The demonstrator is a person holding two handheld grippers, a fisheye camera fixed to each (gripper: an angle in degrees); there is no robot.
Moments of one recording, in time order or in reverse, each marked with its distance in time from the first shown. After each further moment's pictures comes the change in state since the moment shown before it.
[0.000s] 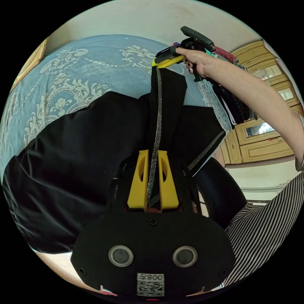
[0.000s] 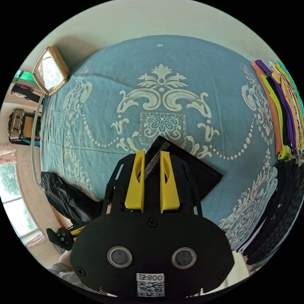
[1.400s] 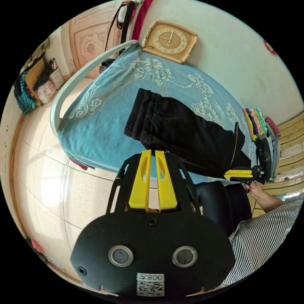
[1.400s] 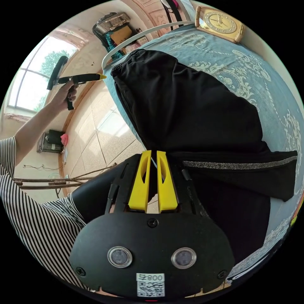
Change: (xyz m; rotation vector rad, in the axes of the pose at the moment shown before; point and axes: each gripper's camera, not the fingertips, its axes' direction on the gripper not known) left arm -0.057 0.258 -0.227 0.295 -0.234 -0.552; right arm -0.294 0.343 0.179 -0.131 -0.199 -0.825
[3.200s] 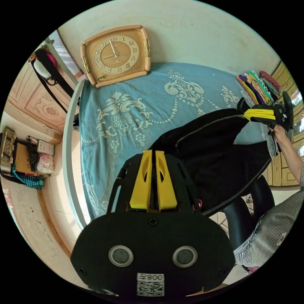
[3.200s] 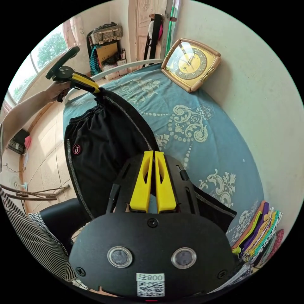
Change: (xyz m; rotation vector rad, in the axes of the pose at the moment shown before) left arm 0.179 -0.171 -0.141 -0.129 -0.242 0.449; right arm 0.136 -0.172 -0.057 0.194 0.412 -0.090
